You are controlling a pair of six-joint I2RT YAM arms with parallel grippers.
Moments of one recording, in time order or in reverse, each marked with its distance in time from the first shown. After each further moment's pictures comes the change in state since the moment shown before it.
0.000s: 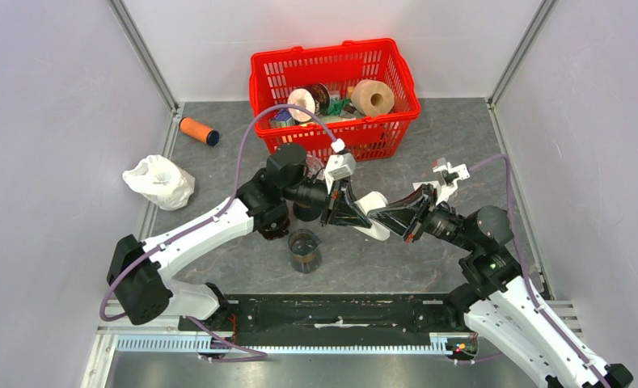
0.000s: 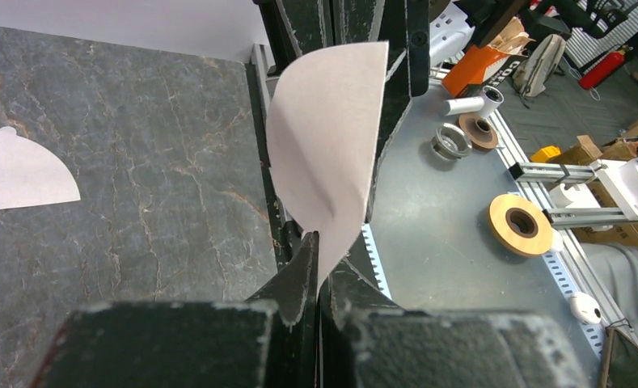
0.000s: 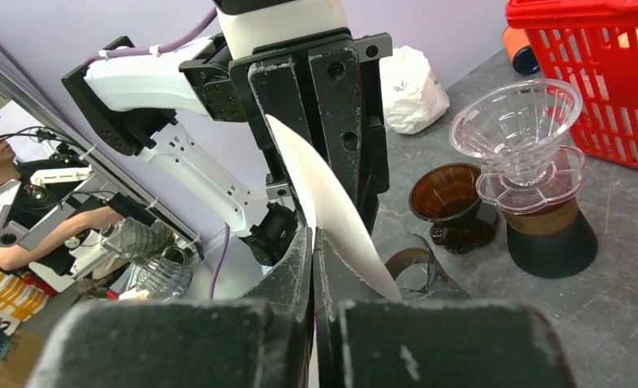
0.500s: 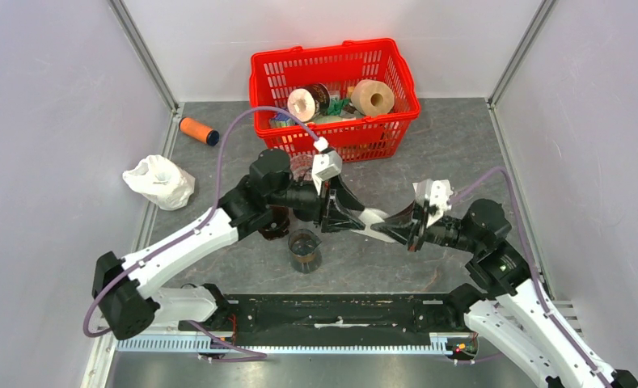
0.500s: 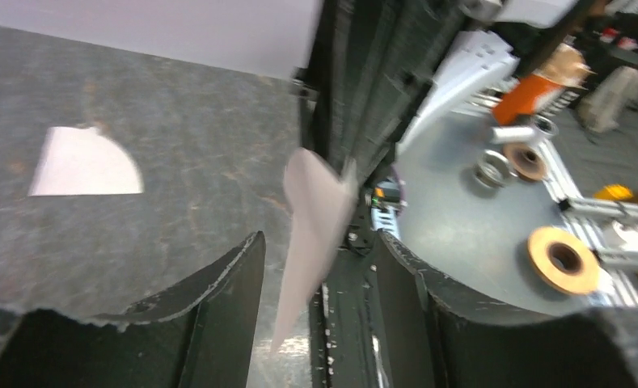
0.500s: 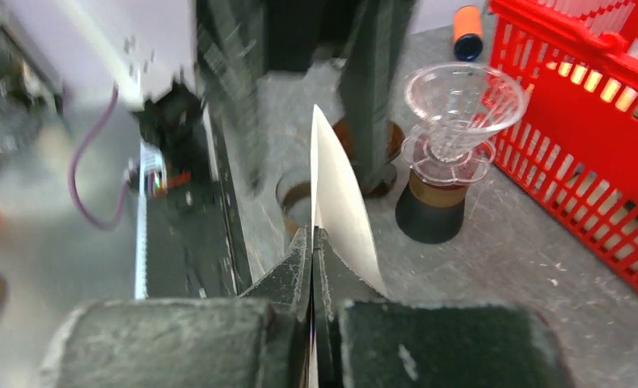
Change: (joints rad) left arm 0.000 -0.103 -0.045 -0.002 -0.105 -0.002; right arm 0.000 0.001 0.069 -0.274 -0.090 -0.516
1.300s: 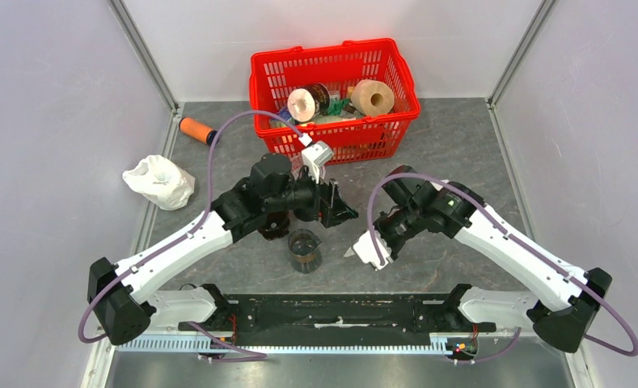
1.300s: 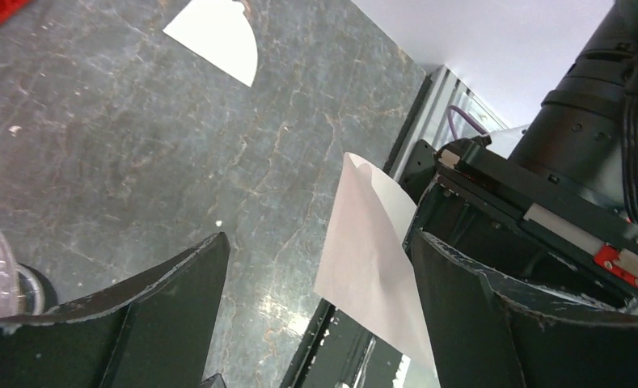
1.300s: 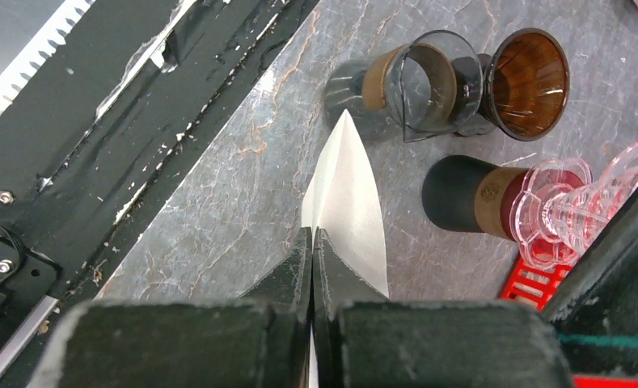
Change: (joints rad) left arm 0.005 -0.069 -0.006 -0.271 -0.508 -0.200; right arm 0.238 0.595 0.544 -1.060 -0.008 -1.551
